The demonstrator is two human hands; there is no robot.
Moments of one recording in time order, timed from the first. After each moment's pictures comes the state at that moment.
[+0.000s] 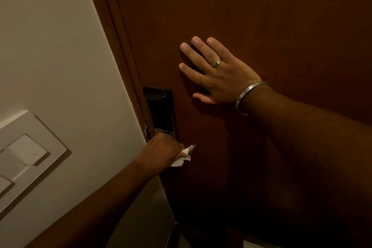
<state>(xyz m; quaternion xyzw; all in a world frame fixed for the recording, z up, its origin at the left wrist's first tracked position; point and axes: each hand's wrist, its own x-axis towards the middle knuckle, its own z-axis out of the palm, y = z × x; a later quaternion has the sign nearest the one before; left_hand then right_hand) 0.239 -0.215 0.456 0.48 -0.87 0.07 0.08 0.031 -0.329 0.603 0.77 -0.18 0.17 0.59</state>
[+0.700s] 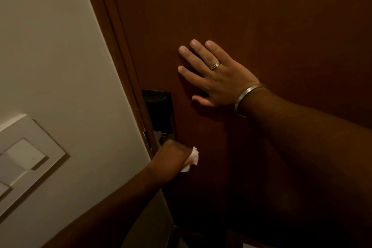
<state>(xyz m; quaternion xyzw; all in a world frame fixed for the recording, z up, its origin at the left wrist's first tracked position) 0.211 -0.219 0.447 0.46 -0.88 0.01 0.12 0.032 -0.327 0.605 0.77 -0.17 0.17 0.58</state>
